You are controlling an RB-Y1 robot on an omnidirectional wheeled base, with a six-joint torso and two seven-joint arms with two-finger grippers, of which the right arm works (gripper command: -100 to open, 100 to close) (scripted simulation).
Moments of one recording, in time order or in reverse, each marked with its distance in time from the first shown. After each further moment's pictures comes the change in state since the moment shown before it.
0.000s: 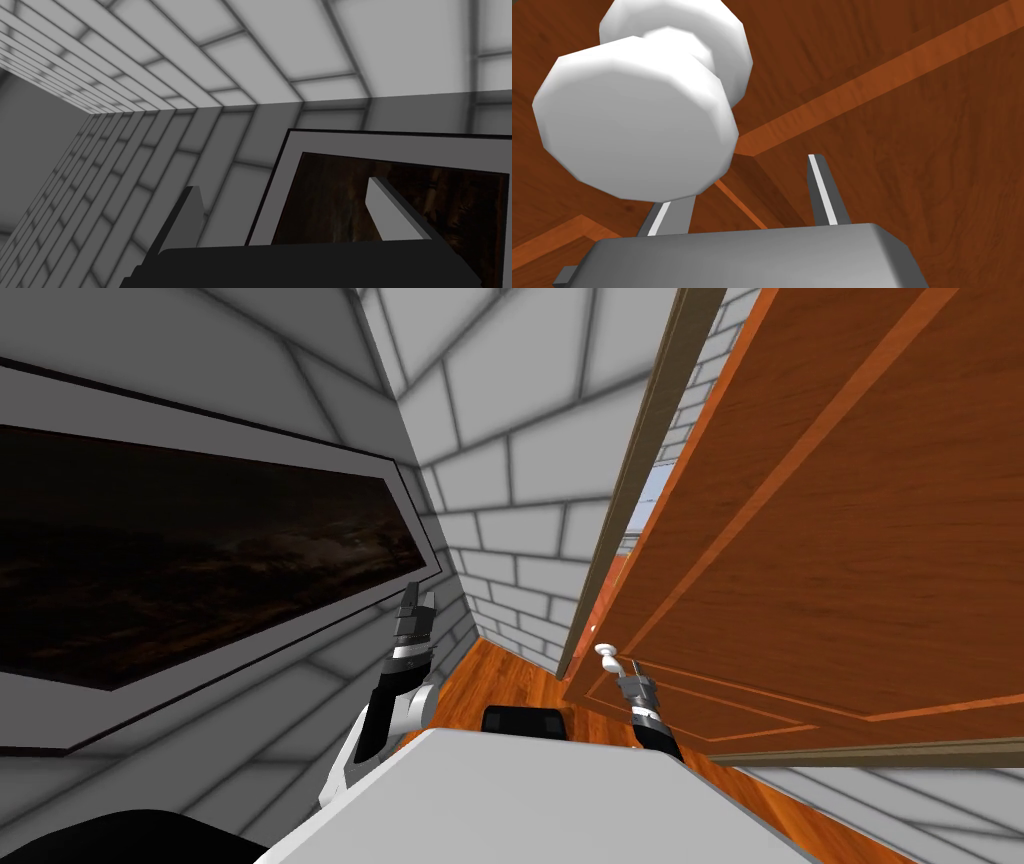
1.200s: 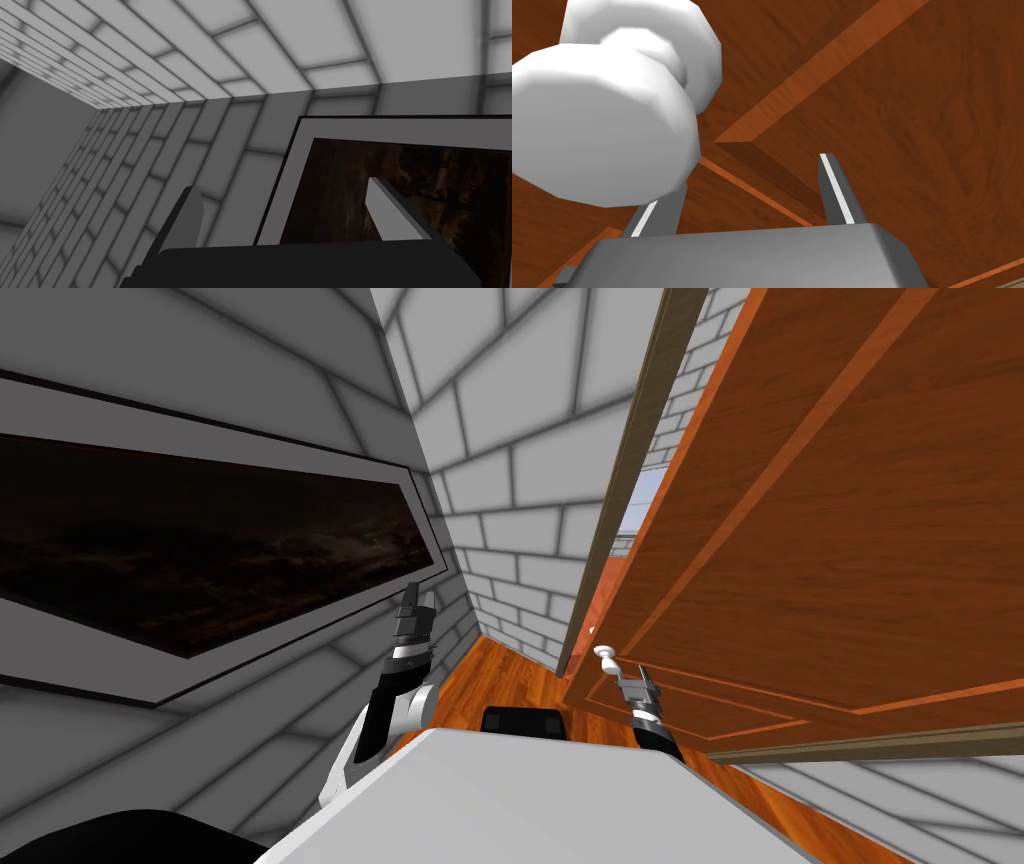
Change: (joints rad) arm 0.024 0.000 0.029 -0.021 -0.080 0.005 -0.159
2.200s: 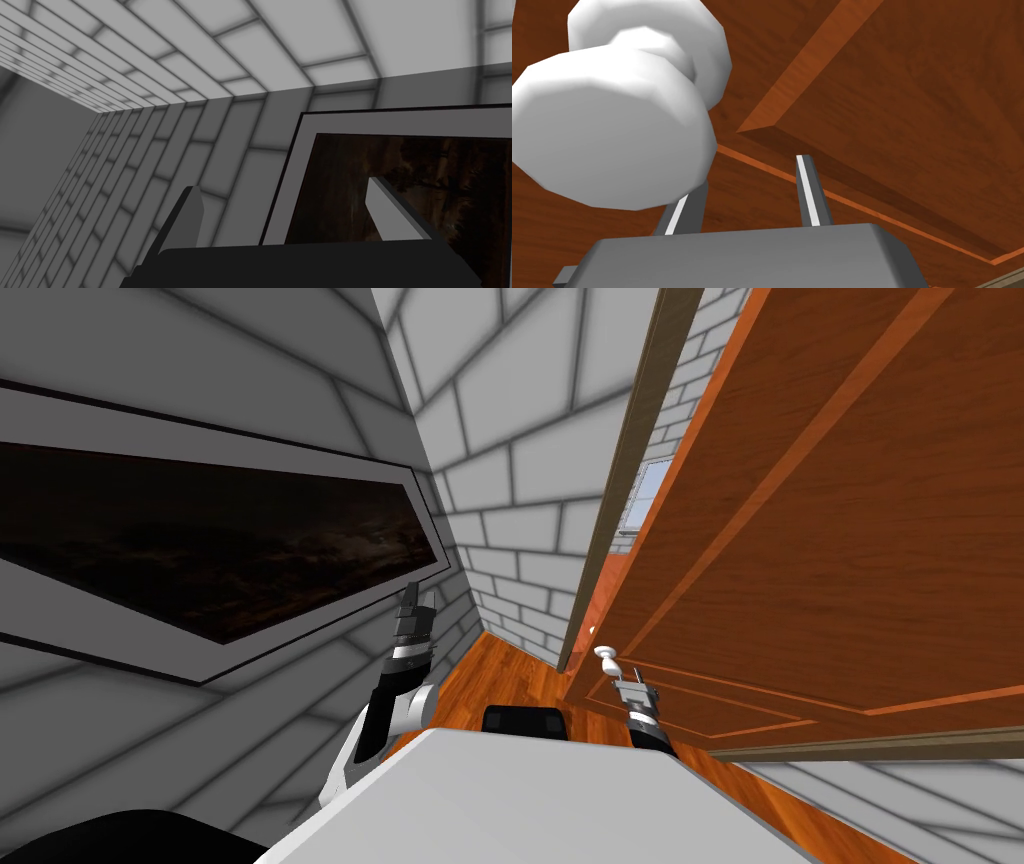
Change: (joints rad) arm 0.024 0.019 0.034 -0.034 -0.065 0.013 -0.129
